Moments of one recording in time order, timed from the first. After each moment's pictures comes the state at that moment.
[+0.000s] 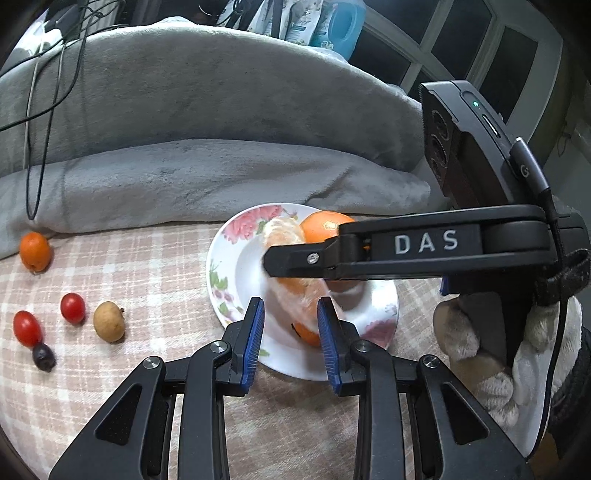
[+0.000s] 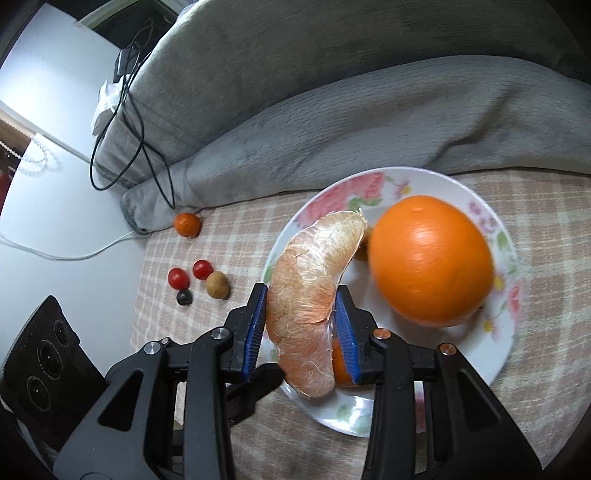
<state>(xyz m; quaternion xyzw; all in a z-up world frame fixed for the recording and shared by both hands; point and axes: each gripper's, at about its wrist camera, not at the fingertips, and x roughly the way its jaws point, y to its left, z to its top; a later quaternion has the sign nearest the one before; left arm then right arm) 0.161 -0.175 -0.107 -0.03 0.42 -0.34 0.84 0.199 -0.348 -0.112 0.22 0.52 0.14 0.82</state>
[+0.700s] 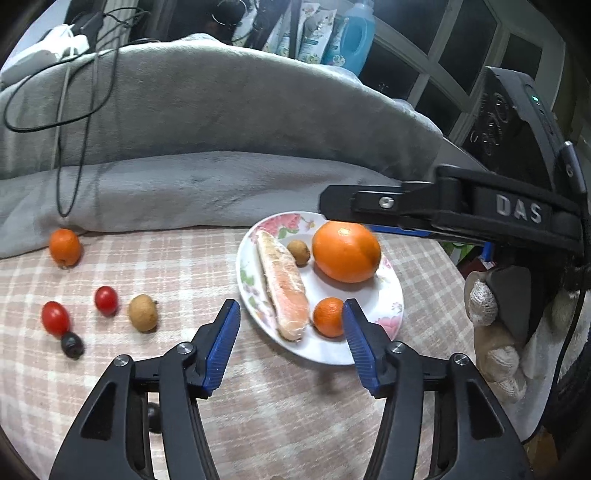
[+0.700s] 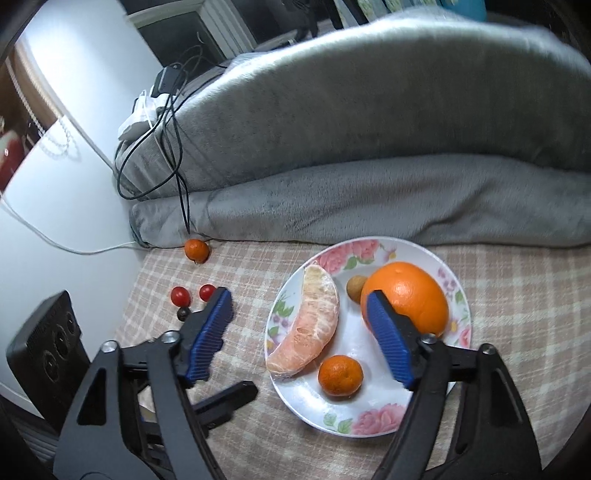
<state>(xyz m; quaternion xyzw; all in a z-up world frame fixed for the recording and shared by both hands) 0.143 -0.141 -0.093 -0.03 0.41 -0.32 0.86 0.174 -0.338 -0.059 0.13 0.43 0.13 0.88</state>
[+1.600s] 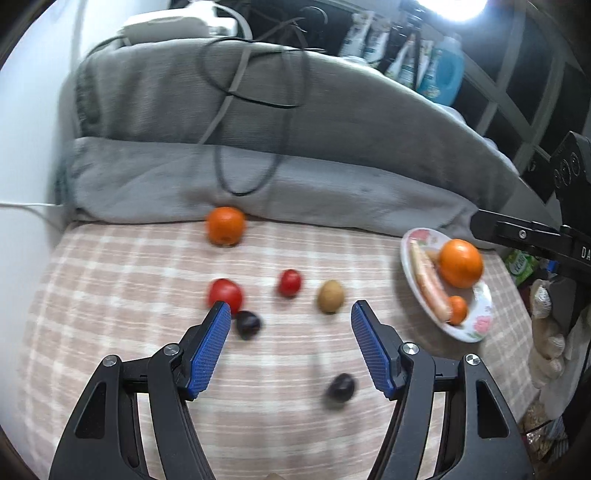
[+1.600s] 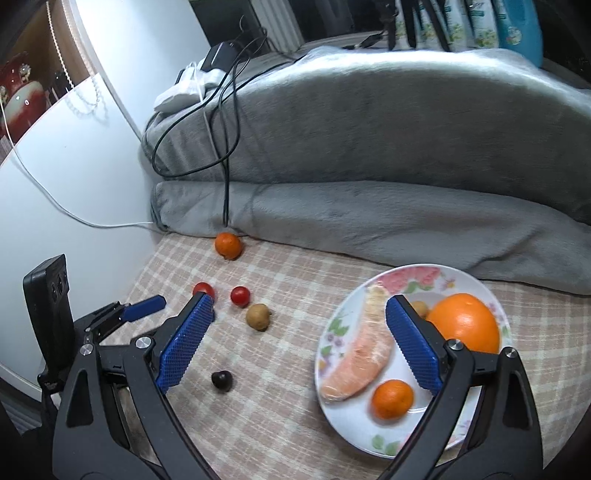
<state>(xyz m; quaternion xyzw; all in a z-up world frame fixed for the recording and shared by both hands) 0.169 -0.007 -0.099 -0.05 0.42 -0.19 0.89 0.186 -0.276 -0.052 0.08 0.42 0.17 0.89</state>
